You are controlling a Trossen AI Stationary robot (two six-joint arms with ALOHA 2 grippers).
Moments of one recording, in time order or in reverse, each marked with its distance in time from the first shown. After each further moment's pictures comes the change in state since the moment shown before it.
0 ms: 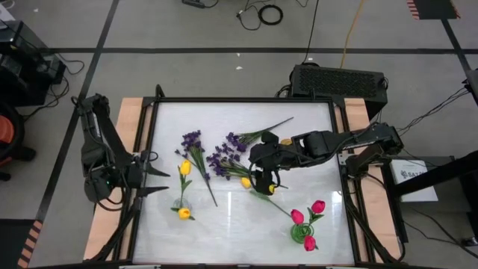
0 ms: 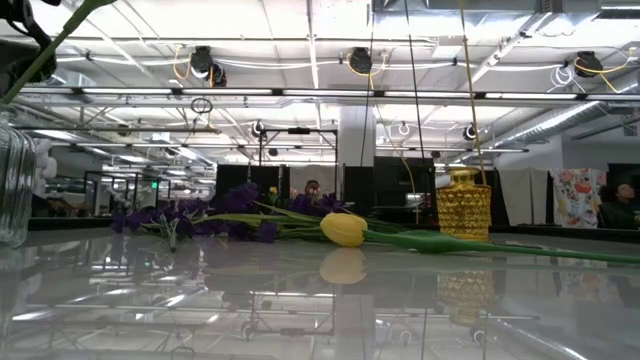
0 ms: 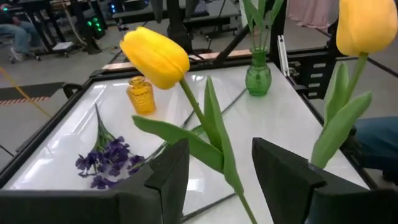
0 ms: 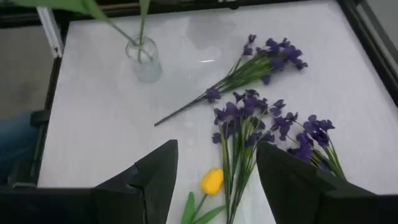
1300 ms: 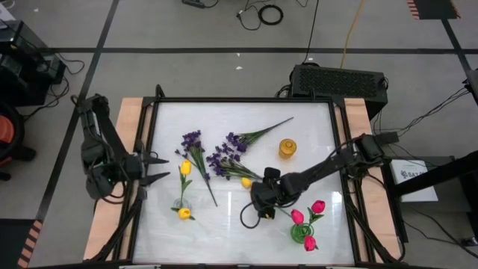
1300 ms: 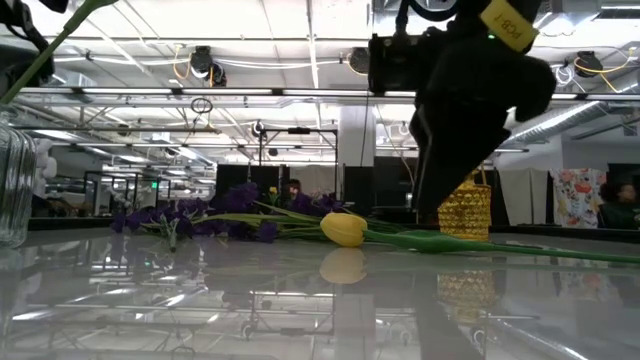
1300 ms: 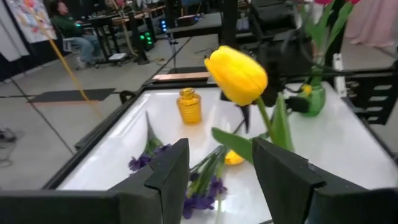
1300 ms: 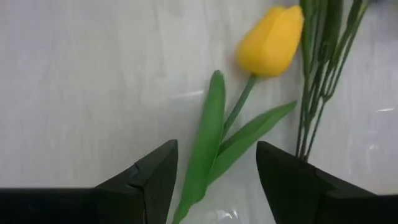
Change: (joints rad) left arm 0.026 -0.031 0.001 -0.085 -0.187 -0.063; right arm 0.139 0.222 -0.473 0.239 0.028 0.208
